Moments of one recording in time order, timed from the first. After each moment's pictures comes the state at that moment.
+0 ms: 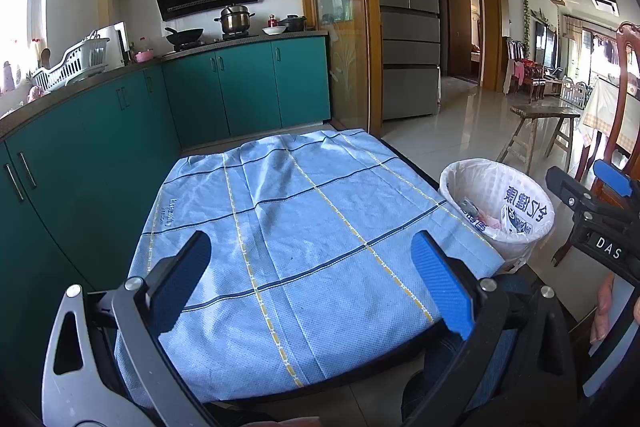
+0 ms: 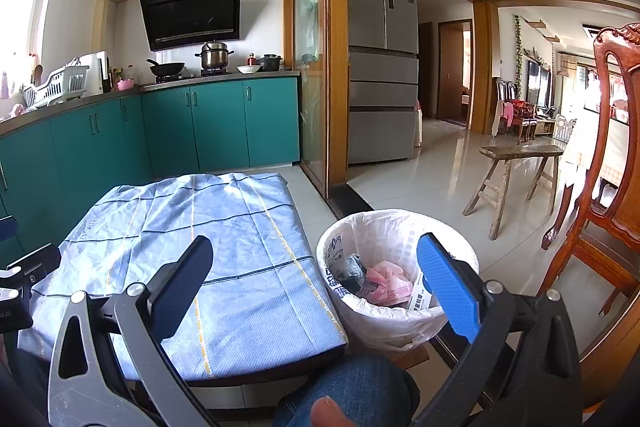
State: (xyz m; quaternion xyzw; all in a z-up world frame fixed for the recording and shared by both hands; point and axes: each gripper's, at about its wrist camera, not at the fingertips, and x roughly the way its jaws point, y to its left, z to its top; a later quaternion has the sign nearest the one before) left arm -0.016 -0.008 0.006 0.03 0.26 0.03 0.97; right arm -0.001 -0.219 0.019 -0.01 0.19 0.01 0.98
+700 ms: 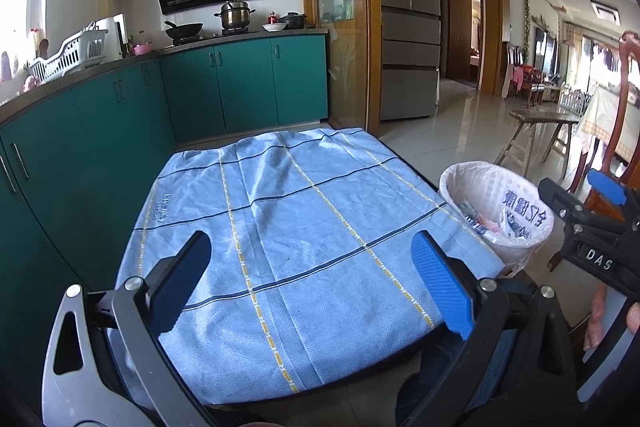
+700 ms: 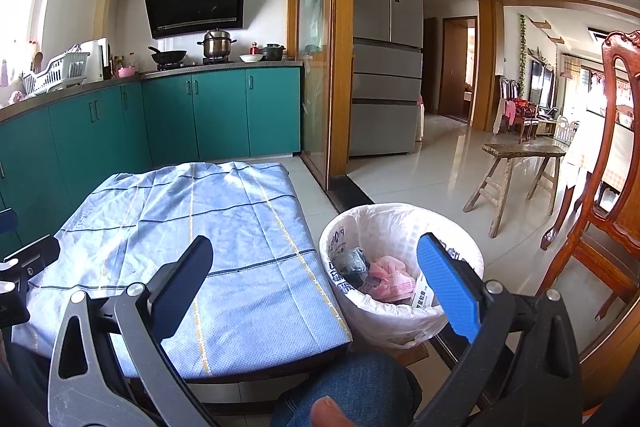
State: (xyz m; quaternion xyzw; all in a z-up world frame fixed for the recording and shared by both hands) left arm -0.007 -0.002 0.000 0.01 0.26 0.02 0.97; right arm 0.009 -0.210 0.013 -0.02 0.21 0.01 0.98
